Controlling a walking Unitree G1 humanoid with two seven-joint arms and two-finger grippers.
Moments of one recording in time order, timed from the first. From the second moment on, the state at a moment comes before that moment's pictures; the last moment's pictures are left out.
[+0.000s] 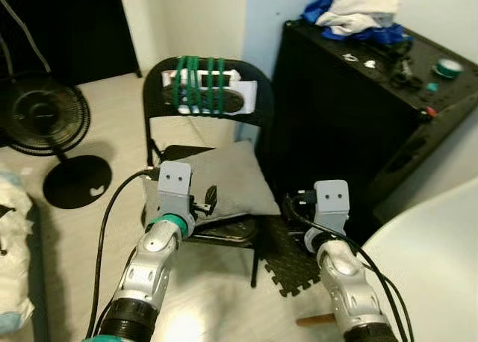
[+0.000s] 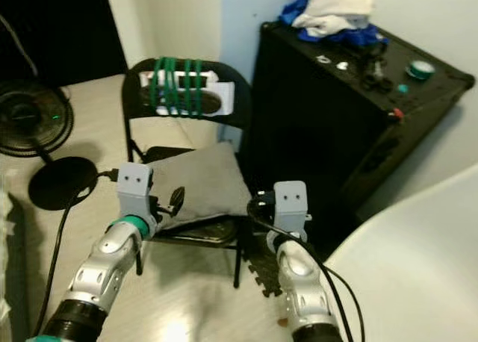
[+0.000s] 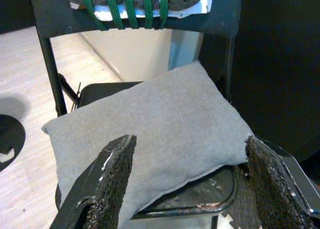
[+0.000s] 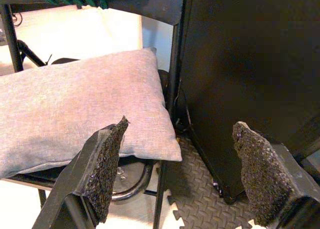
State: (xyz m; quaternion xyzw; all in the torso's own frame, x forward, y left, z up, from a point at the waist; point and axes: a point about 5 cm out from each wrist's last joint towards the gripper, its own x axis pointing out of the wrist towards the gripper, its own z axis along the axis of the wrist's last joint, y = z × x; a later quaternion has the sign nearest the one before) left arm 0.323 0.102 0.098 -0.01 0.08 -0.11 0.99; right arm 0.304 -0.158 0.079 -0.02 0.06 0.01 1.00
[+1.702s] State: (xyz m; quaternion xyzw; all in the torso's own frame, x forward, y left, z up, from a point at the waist) left arm 0.319 0.108 0.096 0.00 0.07 -0.09 0.99; right arm 0.300 -0.159 0.078 -0.03 0.07 0.02 1.00
